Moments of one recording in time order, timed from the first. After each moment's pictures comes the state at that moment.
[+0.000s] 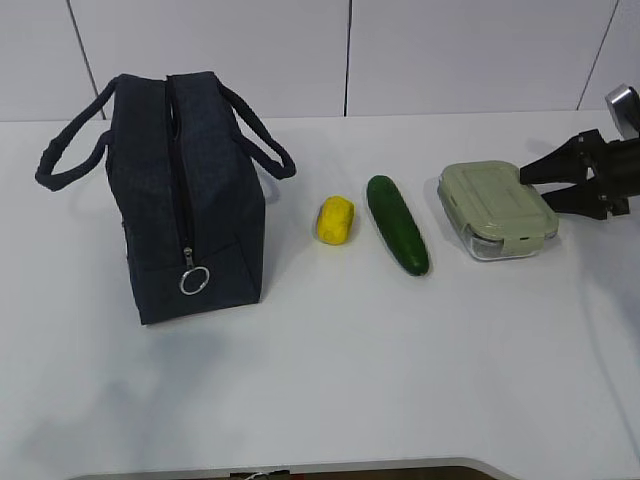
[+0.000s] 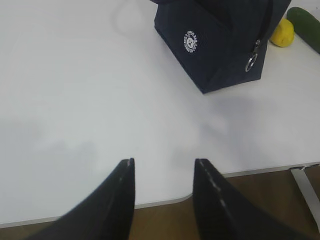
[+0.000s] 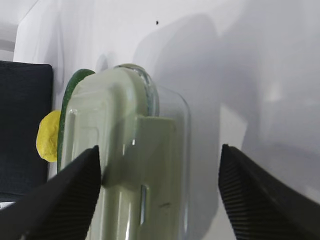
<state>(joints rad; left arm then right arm) 0.00 0.01 -0.50 -0.22 1.10 0.08 -0.40 2.36 -1.72 1.15 1.19 -0.95</state>
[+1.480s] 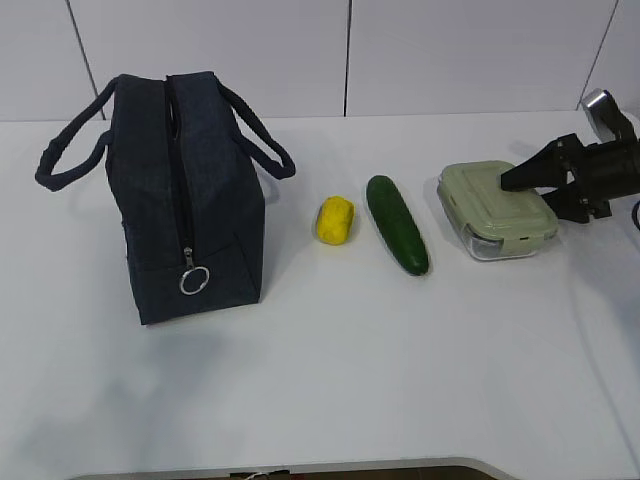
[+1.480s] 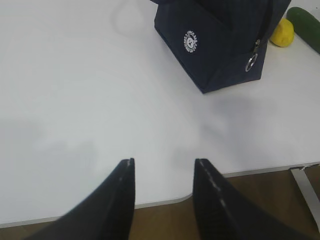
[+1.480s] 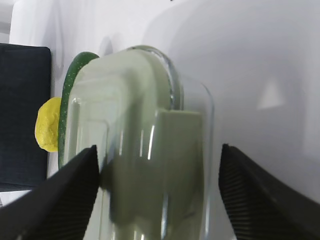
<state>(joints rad) 0.00 0.01 -0.50 -0.22 1.10 0.08 -0.35 2.36 -1.72 1.12 1.19 -0.93</state>
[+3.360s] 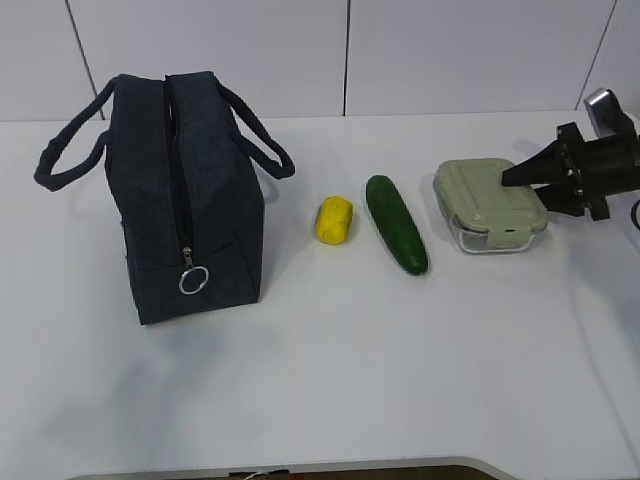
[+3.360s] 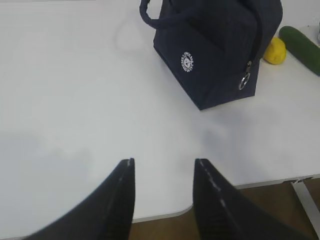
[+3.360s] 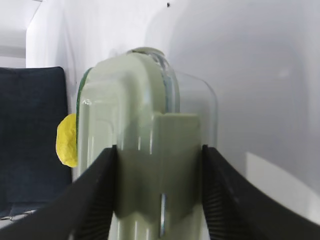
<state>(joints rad) 0.00 0.04 -0.57 -0.22 1.10 0.08 -0.35 2.36 -1.72 1.15 1.20 -0.79</state>
